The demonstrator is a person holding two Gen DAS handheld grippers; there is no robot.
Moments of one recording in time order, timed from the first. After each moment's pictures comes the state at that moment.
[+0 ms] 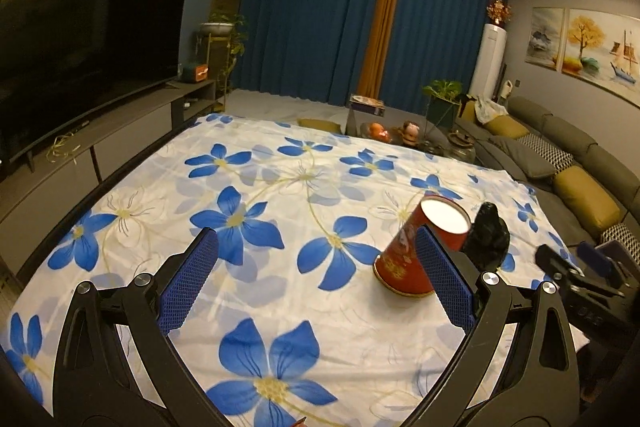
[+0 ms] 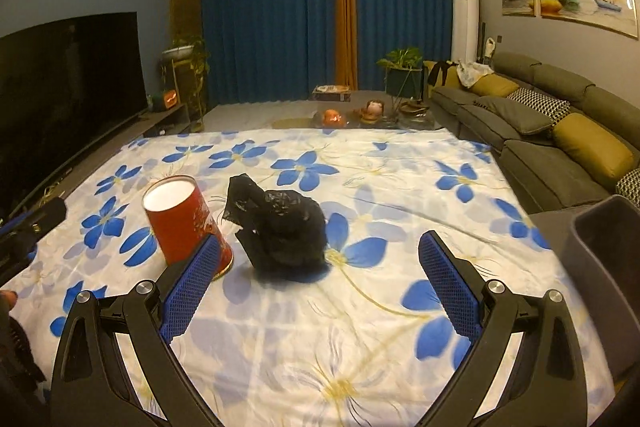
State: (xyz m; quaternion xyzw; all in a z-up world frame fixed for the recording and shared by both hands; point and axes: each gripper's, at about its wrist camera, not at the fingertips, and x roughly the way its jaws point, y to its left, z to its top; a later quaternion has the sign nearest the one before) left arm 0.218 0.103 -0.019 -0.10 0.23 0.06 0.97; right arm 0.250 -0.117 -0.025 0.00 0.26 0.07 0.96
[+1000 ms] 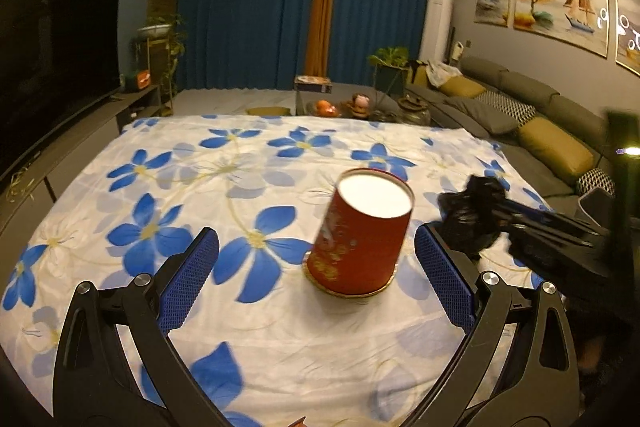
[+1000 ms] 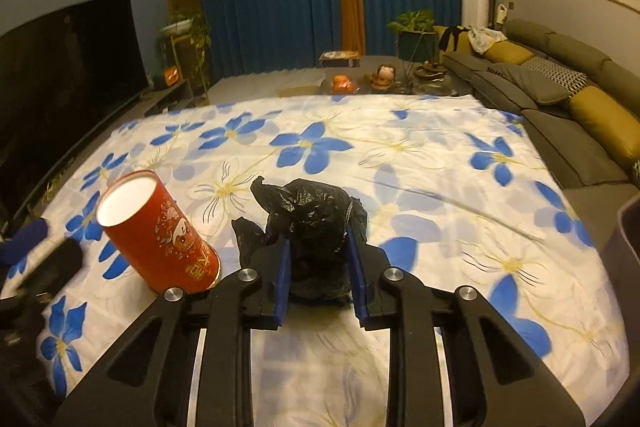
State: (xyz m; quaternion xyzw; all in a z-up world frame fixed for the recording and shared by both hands) left arm 0.262 0.050 -0.038 -0.04 0.26 -0.04 0.96; right arm 0.288 -0.123 -0.042 0.02 0.31 0.08 0.95
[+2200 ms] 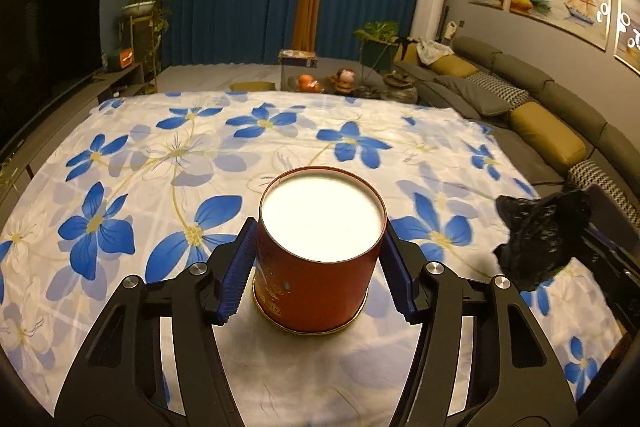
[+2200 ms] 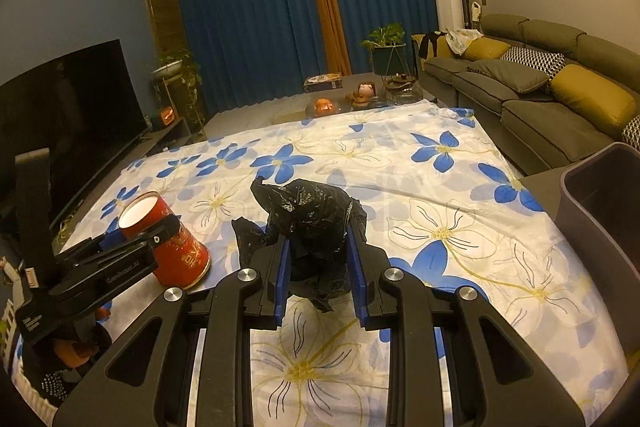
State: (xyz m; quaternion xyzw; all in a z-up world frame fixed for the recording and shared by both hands) left arm 0.286 0.013 -0.042 -0.05 0.31 -0.06 0.95; right arm 0.229 -0.176 -0.020 0.08 0.28 0.08 0.95
